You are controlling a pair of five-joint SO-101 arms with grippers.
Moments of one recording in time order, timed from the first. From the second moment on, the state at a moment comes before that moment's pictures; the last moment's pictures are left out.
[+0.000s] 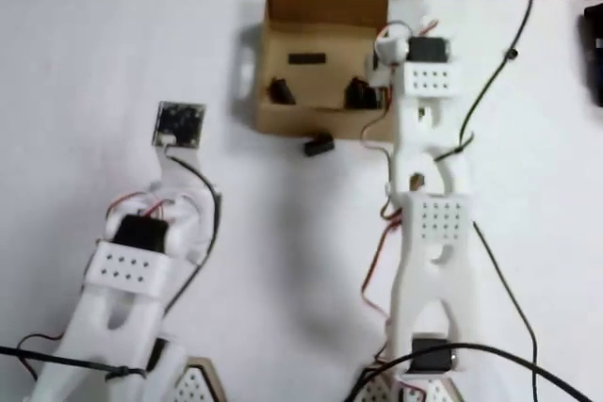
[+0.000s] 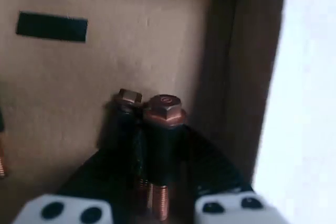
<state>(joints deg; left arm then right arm) 3.0 -45.8 60.7 50.9 9.0 -3.9 60.8 -69.3 77.0 10.1</state>
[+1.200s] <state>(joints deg) 6.7 -45.8 60.7 50.9 12.4 -2.6 34.1 -71.5 100.0 10.3</state>
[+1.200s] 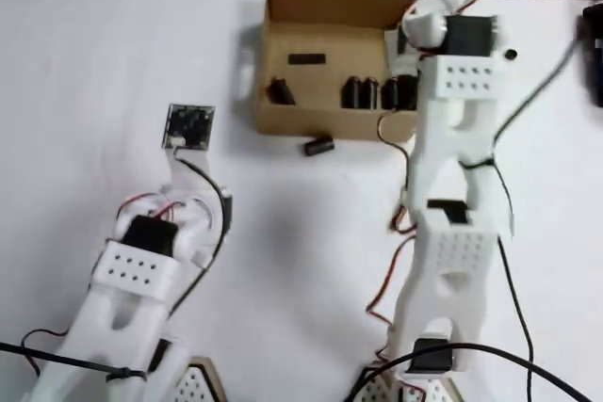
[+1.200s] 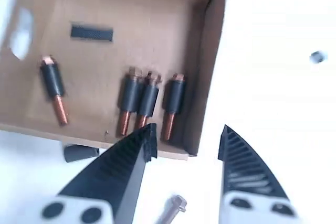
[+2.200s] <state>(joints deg) 0.8 -45.8 60.7 54.0 12.4 -12.7 -4.8 5.6 97.2 67.5</state>
